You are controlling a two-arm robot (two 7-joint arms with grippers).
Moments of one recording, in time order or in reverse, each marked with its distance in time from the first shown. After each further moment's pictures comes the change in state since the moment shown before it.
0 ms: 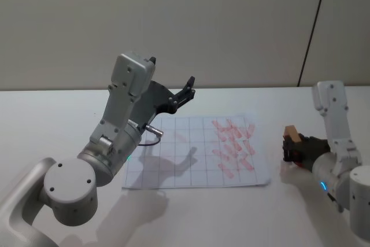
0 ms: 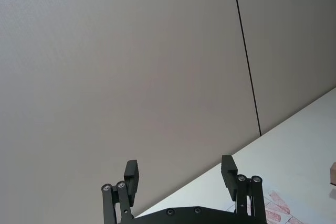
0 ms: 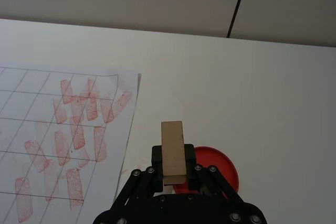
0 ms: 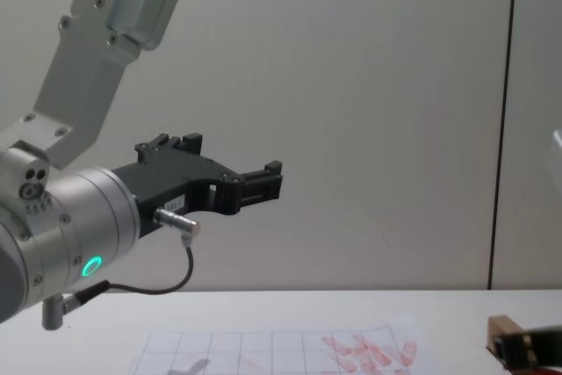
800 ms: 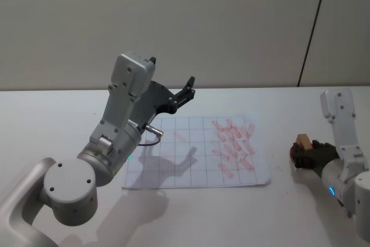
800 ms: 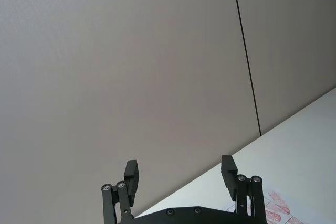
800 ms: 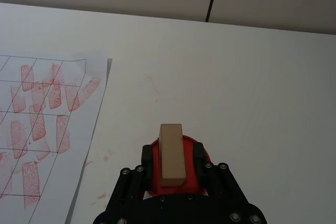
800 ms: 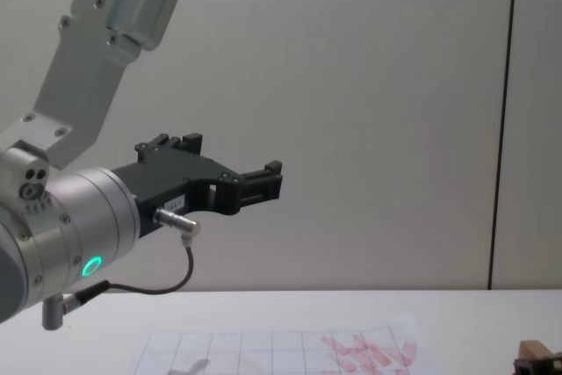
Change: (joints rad) left arm 0.000 0.000 0.000 0.000 0.000 0.000 0.000; right arm -0.006 0.010 0.026 0.045 -0.027 -0.012 -0.011
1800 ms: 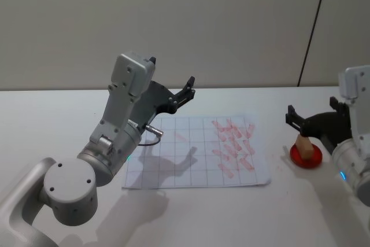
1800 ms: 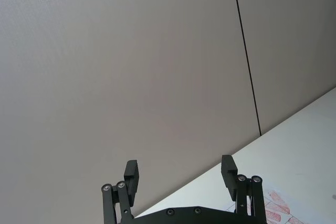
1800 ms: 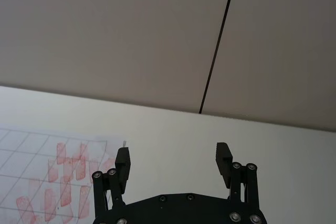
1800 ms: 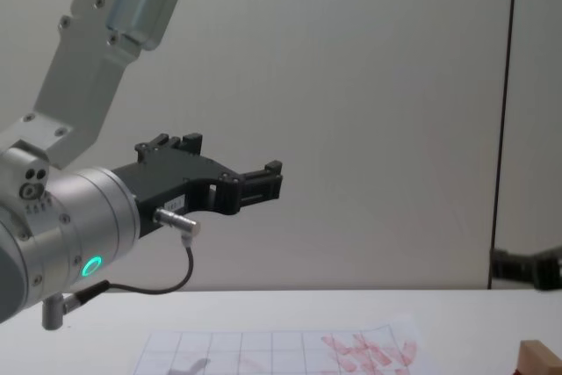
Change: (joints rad) left arm 0.000 0.000 0.000 0.000 0.000 0.000 0.000; right arm -0.056 0.029 0.012 -0.134 -0.065 -0.236 0.043
